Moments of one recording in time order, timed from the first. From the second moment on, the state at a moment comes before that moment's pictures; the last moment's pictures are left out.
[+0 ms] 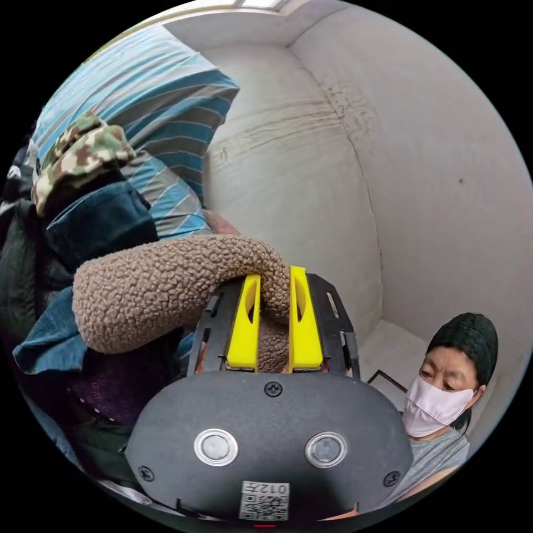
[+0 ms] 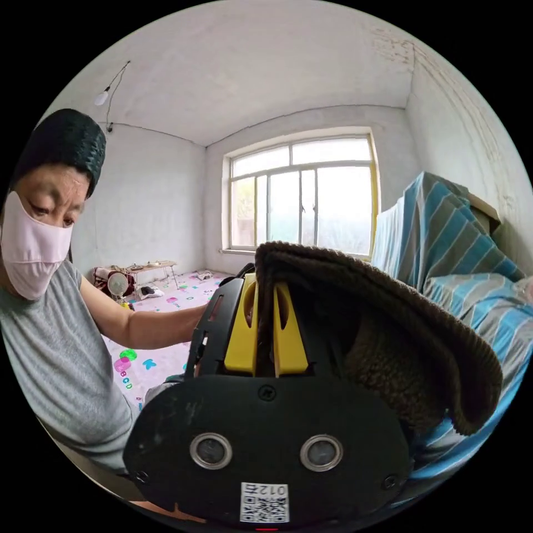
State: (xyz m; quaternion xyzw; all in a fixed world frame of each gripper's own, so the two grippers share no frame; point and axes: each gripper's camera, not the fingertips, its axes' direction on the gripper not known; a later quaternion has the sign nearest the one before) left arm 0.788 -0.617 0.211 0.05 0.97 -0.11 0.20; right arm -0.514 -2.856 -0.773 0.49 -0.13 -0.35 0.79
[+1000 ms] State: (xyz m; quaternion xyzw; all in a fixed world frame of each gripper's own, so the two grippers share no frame) left arm 0.694 -0.200 0.327 -0.13 0.76 -0.09 0.63; right arm -0.351 -2.814 -0.412 0.23 -0.27 0.00 0.94
